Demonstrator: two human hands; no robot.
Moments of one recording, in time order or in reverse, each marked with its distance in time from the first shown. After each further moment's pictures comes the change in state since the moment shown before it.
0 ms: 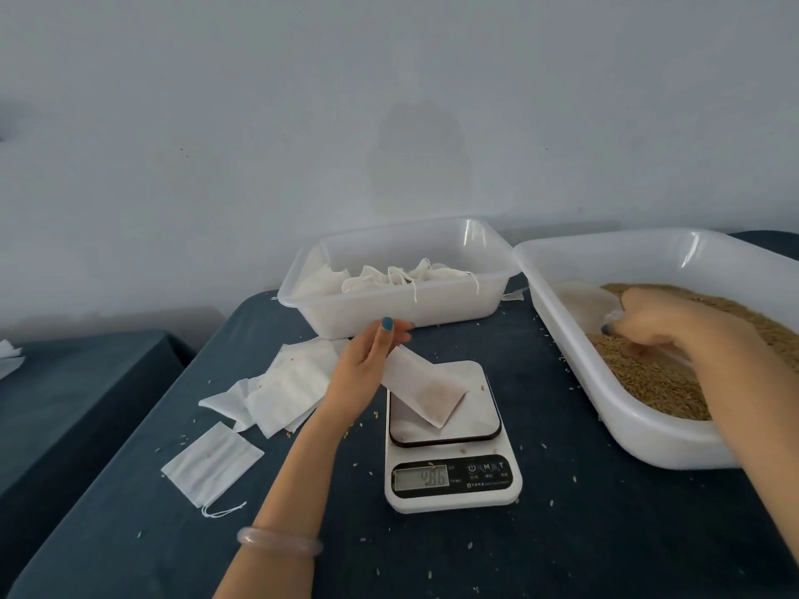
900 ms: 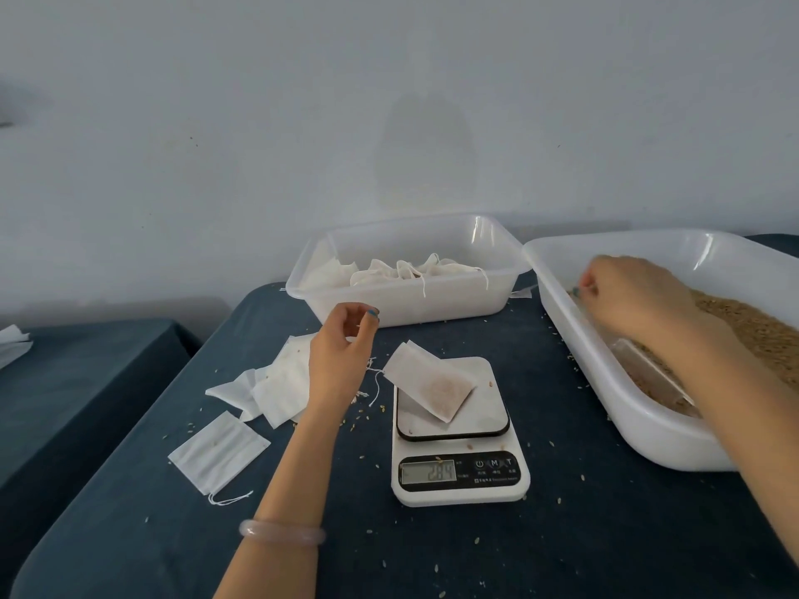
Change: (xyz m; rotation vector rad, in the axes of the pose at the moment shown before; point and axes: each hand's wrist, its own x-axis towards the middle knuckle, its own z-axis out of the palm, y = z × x) left_hand 0.010 -0.012 -0.020 0.129 0.350 -0.026; right_hand -0.010 -0.030 0.008 -0.330 0.386 -0.337
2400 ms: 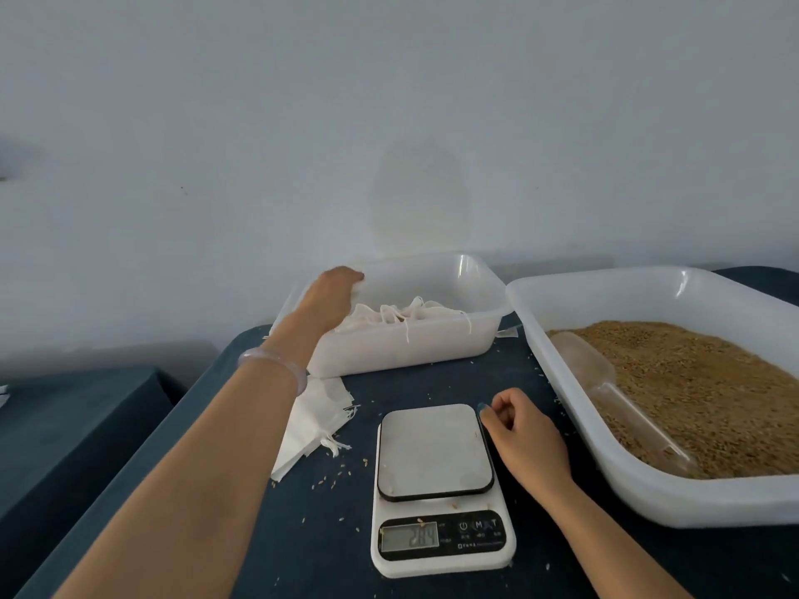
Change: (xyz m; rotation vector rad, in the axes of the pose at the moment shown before) left_hand 0.171 0.031 0.017 0.865 -0.345 0.279; right_hand -0.055 -0.049 0.127 0.714 -0.003 0.058
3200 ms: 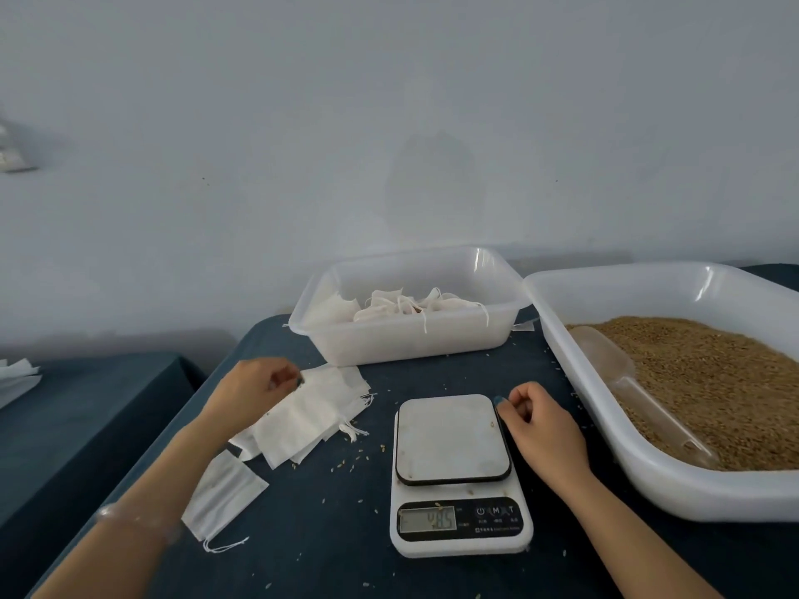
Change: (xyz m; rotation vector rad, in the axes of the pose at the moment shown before) left_hand -0.156 -0.108 0.010 -0.083 -0.032 -0.104; right_hand 0.000 0.004 0.001 0.010 0.010 0.011
